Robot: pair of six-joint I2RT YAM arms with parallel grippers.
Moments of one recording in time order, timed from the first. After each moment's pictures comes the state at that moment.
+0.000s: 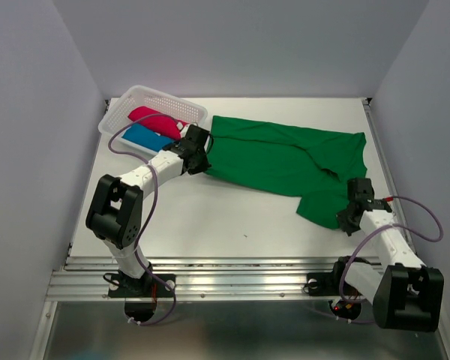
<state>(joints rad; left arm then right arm) -0.49 1.70 1.20 -0.44 -0.19 -0.67 -0.10 1.03 0.53 -0.78 0.32 1.14</state>
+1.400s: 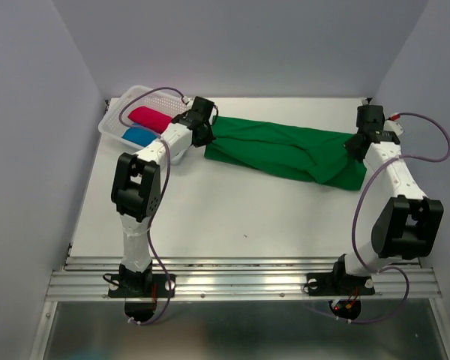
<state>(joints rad) -0.42 2.01 1.66 -0.54 -0.19 -0.61 -0.10 1.51 1.28 -0.67 0.38 0.88</state>
